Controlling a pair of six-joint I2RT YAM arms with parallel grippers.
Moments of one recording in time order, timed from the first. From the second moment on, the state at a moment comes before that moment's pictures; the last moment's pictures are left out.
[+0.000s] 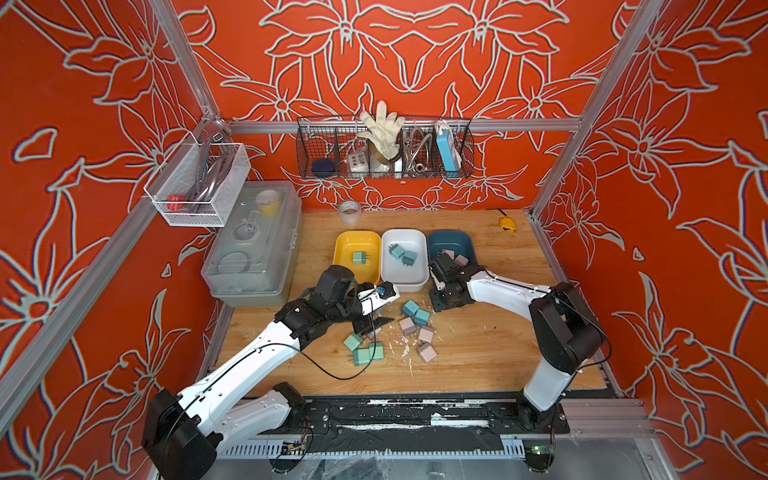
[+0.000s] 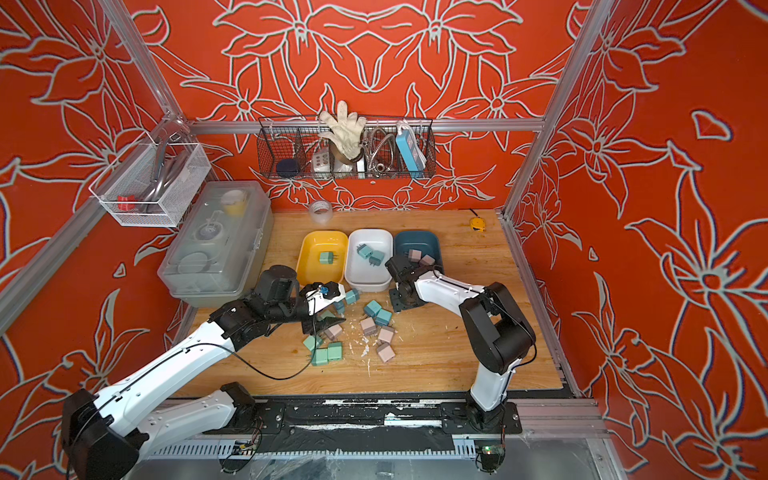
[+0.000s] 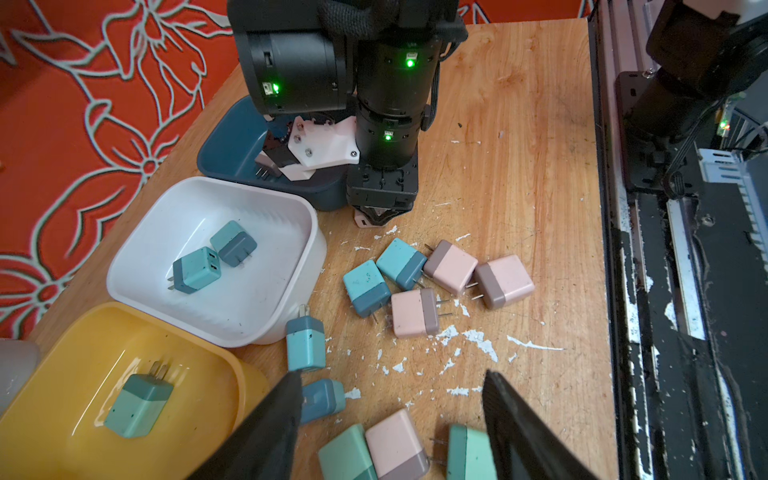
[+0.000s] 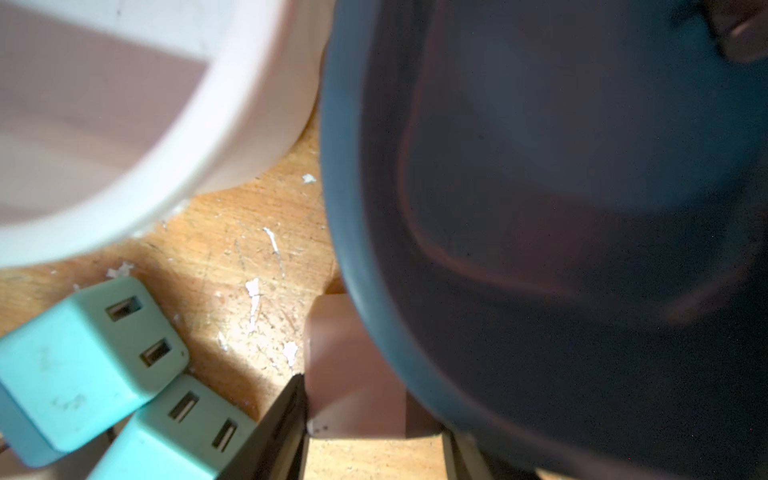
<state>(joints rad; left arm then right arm) -0.58 1.03 0.83 -0.44 0.42 0.53 0.60 1.74 1.08 -0.60 0.10 0.27</state>
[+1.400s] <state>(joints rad) -0.57 1.08 0.91 -0.37 0.36 0.29 0.36 1.89 1.54 -0.70 0.08 0.20</state>
